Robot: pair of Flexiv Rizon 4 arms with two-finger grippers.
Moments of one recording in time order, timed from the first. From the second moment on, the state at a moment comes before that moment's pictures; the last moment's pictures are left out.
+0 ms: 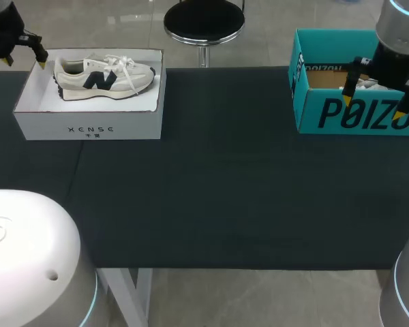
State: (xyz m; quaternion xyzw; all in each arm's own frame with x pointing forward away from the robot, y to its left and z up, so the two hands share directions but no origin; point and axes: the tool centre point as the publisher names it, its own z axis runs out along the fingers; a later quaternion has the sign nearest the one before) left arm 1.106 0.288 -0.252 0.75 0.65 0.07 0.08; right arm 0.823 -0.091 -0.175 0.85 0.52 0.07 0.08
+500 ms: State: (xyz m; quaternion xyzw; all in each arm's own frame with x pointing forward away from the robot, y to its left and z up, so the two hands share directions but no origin) left arm 1.169 0.277 -0.284 0.69 0.71 0.06 0.08; right arm 0.823 -0.091 -0.175 0.85 0.52 0.07 0.08
